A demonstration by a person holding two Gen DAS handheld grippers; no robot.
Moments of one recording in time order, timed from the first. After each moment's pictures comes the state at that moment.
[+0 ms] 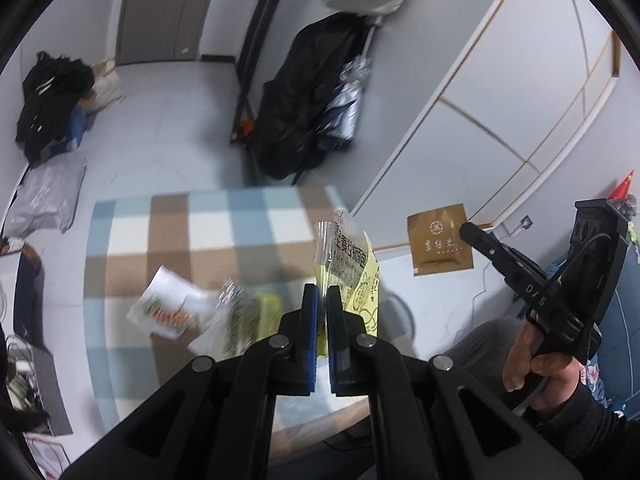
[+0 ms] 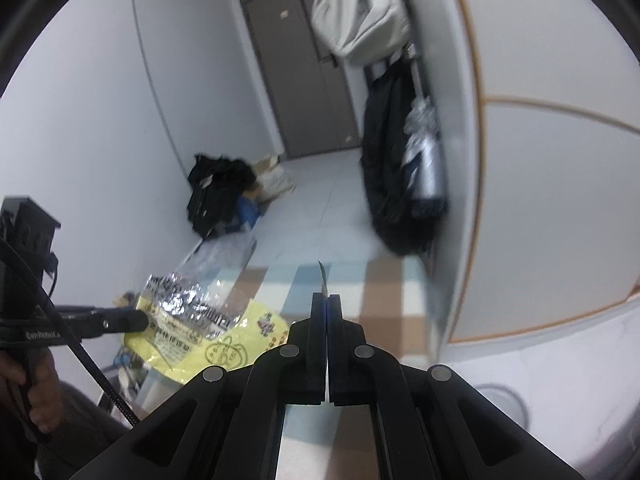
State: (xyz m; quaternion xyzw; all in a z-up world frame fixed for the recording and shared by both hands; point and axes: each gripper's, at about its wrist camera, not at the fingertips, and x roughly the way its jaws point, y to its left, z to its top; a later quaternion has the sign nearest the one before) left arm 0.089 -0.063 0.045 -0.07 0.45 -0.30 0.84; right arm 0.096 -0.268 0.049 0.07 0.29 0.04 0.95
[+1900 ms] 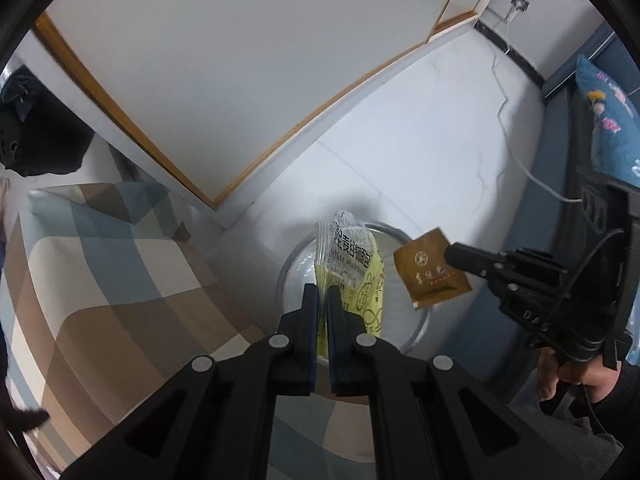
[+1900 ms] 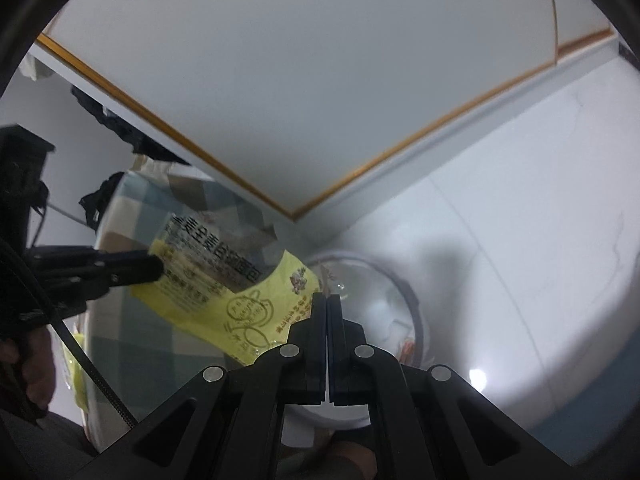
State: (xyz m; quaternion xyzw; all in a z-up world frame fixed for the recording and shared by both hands) left arm 0.124 -0.414 -0.127 0.26 0.58 -0.36 0.68; right arm 0.067 -0.574 -0.199 0.32 0.45 -0.08 0.83
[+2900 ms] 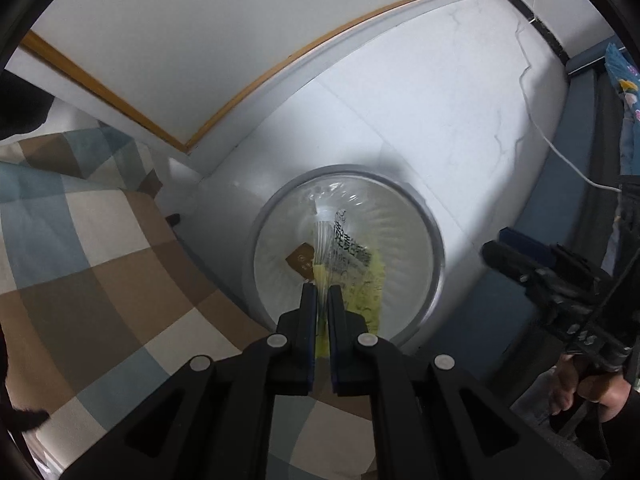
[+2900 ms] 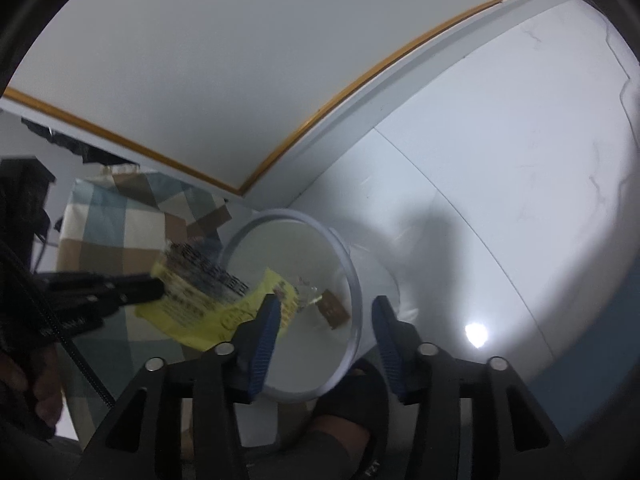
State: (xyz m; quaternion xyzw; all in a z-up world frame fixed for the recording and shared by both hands) left arm 0.119 -0.436 -0.186 0.28 0.66 -0.31 0.62; right arm 0.029 -0.594 -0.241 0.38 0.48 -0.13 0.78
